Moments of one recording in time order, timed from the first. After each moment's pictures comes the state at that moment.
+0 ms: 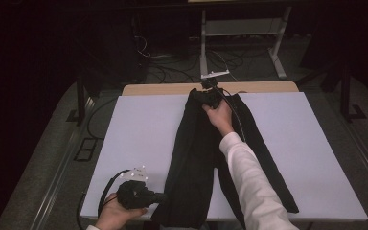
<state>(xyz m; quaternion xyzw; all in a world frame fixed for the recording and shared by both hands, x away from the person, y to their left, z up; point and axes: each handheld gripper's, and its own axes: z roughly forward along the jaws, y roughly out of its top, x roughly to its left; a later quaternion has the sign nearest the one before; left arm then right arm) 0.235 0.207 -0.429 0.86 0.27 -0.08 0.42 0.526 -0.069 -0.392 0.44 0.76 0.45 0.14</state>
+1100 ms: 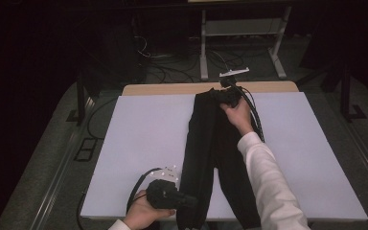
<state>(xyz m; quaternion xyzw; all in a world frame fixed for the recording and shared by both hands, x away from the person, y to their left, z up) 0.237 0.131 -0.423 0.86 0.20 -0.13 0.45 0.521 -0.127 -0.385 0.45 0.76 0.44 0.15</state>
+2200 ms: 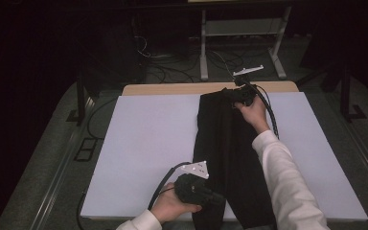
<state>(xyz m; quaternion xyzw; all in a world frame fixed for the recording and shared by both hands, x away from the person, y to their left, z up) 0.250 0.062 -0.415 0.87 0.15 -0.15 0.45 0.522 -0.172 -0.380 0.45 0.78 0.41 0.16</state>
